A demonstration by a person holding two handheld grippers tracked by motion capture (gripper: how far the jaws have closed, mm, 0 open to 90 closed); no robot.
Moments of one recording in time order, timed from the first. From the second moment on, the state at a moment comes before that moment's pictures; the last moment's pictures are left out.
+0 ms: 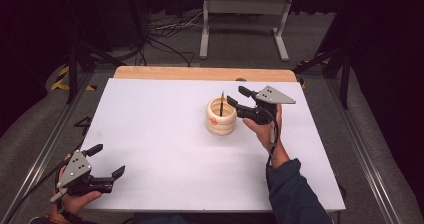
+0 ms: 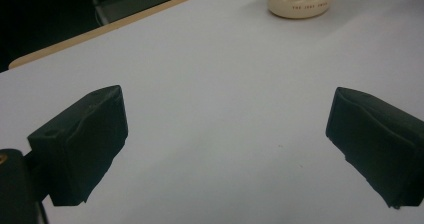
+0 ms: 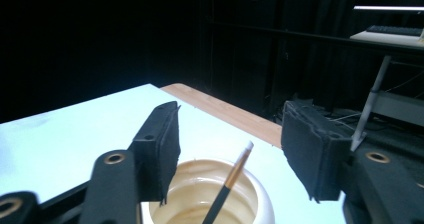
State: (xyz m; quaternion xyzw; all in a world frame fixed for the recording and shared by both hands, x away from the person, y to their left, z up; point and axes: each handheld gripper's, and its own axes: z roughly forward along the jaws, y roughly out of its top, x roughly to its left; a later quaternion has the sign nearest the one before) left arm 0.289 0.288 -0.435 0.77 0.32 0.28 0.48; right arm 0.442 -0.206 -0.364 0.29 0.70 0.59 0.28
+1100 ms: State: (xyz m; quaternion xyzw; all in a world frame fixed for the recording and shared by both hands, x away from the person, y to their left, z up) left arm 0.289 0.288 -0.435 0.77 0.32 0.28 0.48; right arm 0.427 -0.199 -0.351 0.28 0.72 0.54 0.34
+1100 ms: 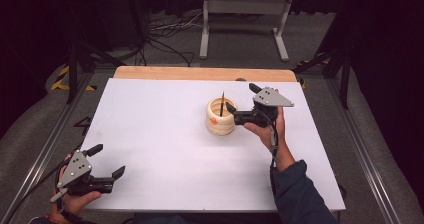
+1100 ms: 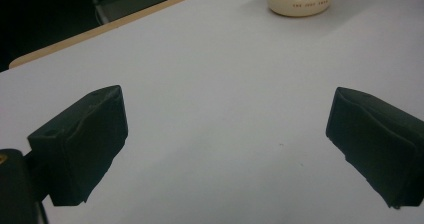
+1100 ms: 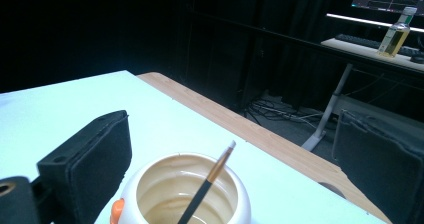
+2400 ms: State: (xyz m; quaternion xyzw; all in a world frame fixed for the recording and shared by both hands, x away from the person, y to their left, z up) left arm 0.287 0.288 -0.435 0.77 0.32 0.28 0.47; right arm 0.399 -0.232 -0.343 0.27 0.73 0.52 0.34
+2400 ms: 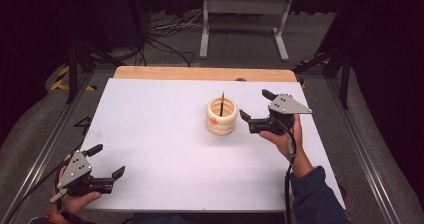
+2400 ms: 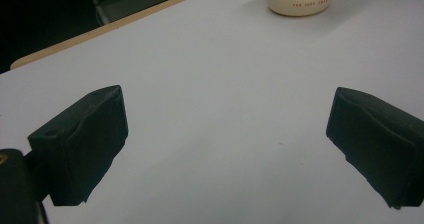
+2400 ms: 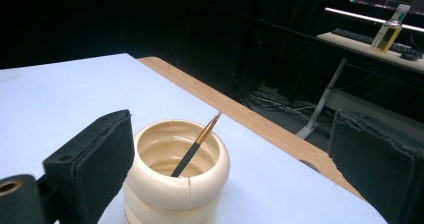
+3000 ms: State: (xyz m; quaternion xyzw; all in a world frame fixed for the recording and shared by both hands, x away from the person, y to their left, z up) left arm 0.287 0.287 -0.435 0.77 0.31 0.28 0.47; right arm 0.380 -0.242 -0.344 0.26 0.73 0.51 0.37
